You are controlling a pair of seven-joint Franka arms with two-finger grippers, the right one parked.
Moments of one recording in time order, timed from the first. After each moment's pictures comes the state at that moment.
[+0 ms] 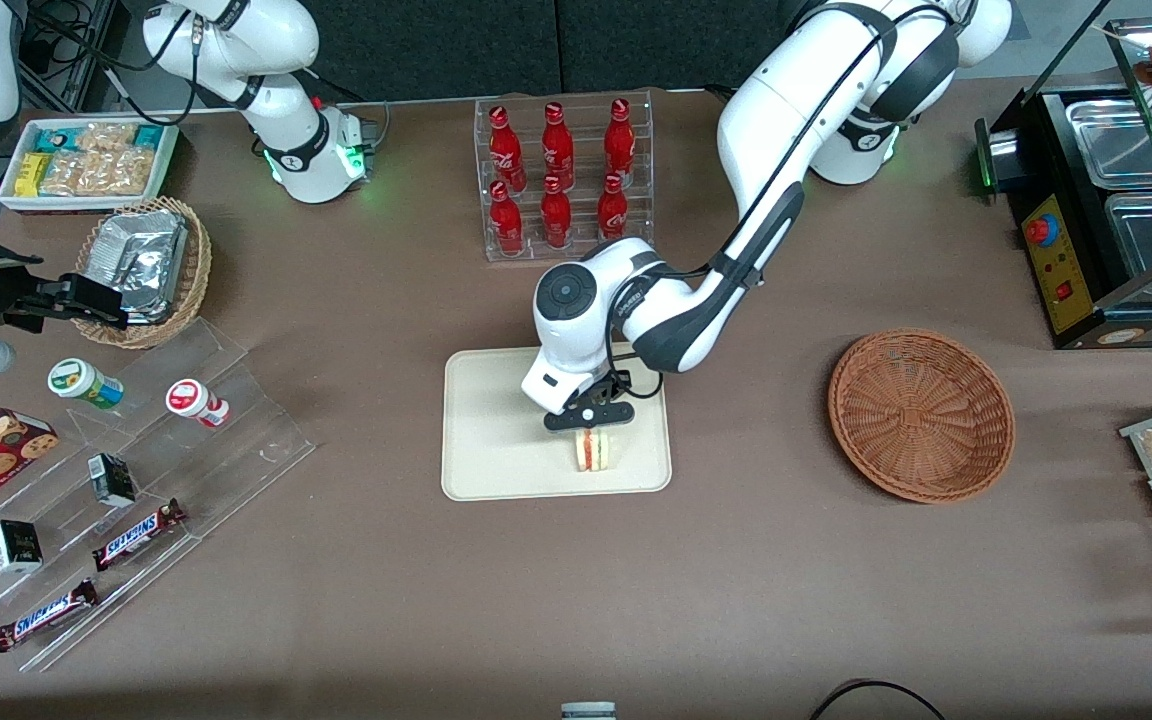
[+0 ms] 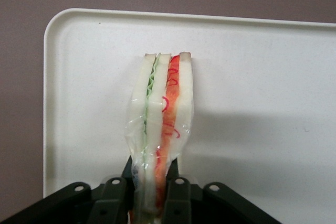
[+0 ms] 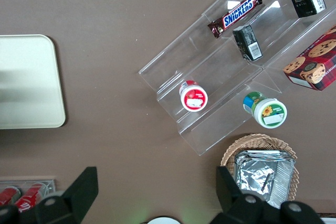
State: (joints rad) arm -0.59 0.82 -0.28 -1.35 0.33 2.14 -1.07
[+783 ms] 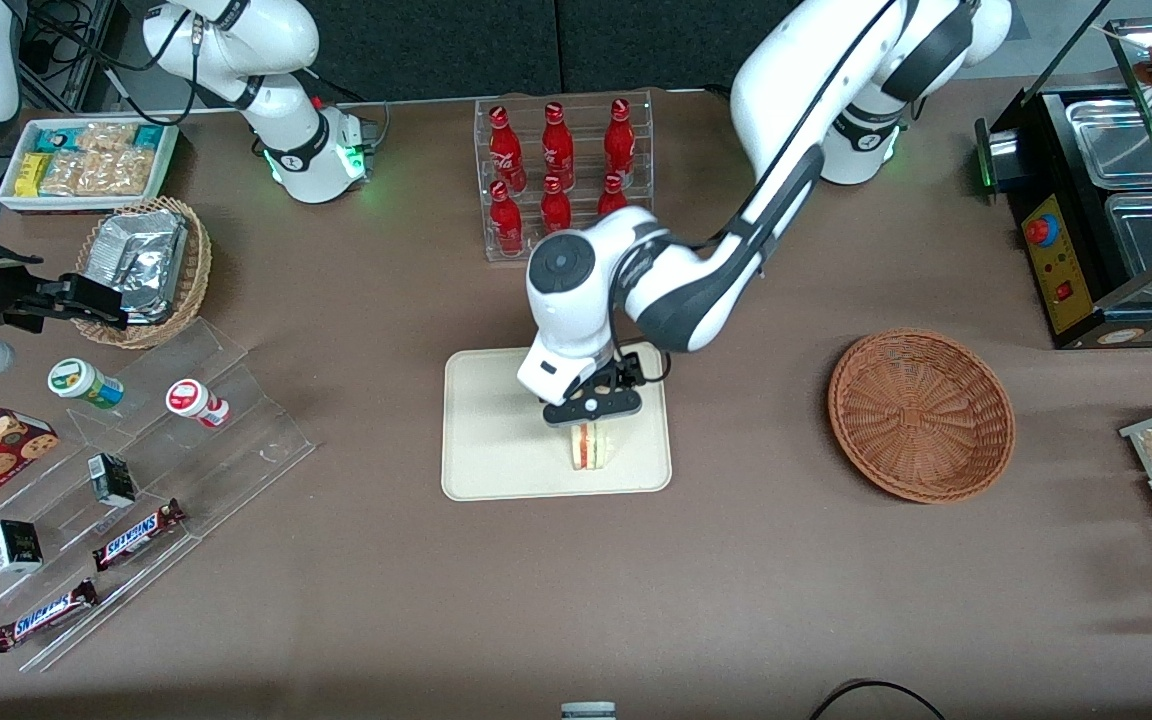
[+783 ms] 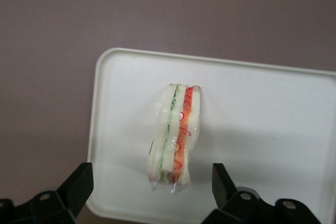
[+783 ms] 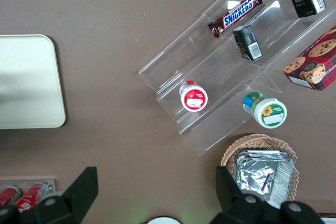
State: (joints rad) arm -0.58 0.68 -0.28 -1.28 0.30 1.95 -1.08
